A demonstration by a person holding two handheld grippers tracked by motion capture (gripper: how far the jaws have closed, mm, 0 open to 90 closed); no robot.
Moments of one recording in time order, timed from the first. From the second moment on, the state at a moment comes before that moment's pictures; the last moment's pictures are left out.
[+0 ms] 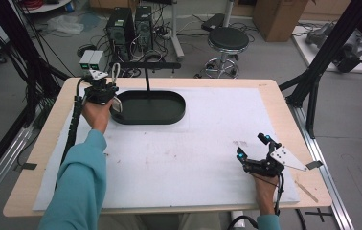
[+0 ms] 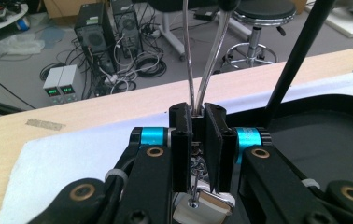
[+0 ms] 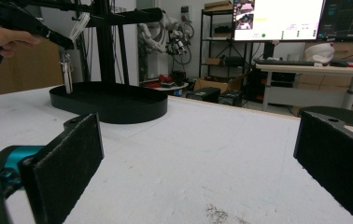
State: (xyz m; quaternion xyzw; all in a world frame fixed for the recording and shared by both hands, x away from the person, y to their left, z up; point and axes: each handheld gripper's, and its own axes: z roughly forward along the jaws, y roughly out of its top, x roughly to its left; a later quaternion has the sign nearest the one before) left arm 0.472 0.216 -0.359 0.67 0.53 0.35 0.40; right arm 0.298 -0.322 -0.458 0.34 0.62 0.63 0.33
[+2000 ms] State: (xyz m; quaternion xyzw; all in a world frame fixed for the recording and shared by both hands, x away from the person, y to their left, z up) left arm 0.277 0.281 -0.450 0.62 0.31 0.31 0.65; right arm 0.298 -0.322 -0.458 0.34 0.62 0.62 0.33
